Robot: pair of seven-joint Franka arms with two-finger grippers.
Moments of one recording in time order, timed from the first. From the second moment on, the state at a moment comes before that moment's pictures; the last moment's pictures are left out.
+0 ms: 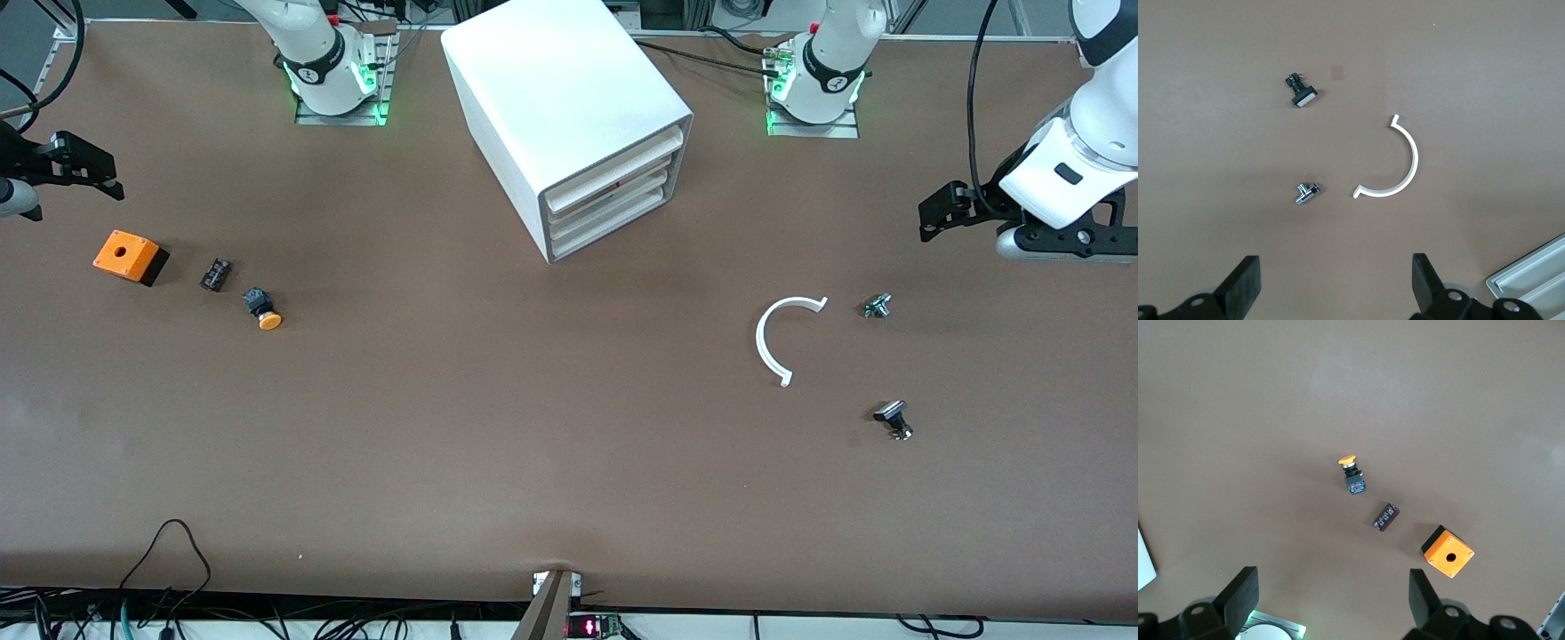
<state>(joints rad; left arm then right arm) 0.04 -0.01 -0.12 -1.68 0.02 1.65 -0.05 -0.01 0.01 -0.05 -1.59 -0.05 1.52 -0.39</state>
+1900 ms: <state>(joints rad) 0.02 0.16 -0.18 -1.85 -0.33 1.63 -0.05 0.05 0.20 -0.04 -1.59 -0.03 1.71 -0.36</state>
